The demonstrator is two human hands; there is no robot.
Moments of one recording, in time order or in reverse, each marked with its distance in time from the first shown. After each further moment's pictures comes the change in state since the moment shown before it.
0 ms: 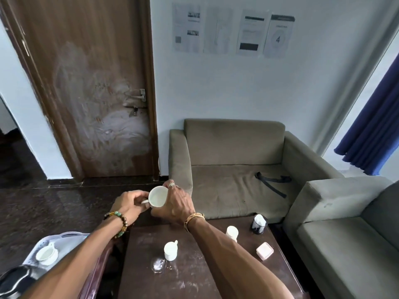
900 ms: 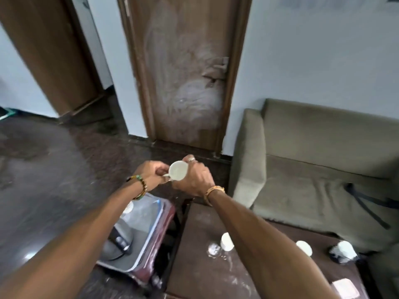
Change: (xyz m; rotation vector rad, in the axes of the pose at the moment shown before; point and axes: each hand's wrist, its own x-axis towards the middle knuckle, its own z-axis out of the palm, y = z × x) left_hand 0.066 -0.150 -0.115 0.014 0.066 -0.238; right_hand 0.134 -0.097 0.156 -0.015 -0.197 -0.169
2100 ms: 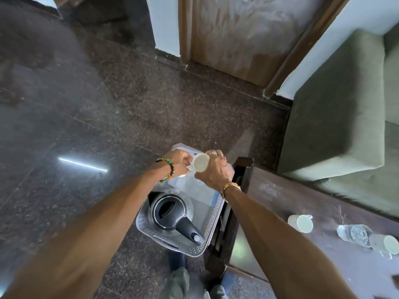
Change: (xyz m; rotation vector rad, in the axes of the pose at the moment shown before) left_hand 0.143 -0.331 -0.009 0.009 -0.472 -0.369; right_hand 0.120 -0.050 0.345 -0.090 -0.352 0.299
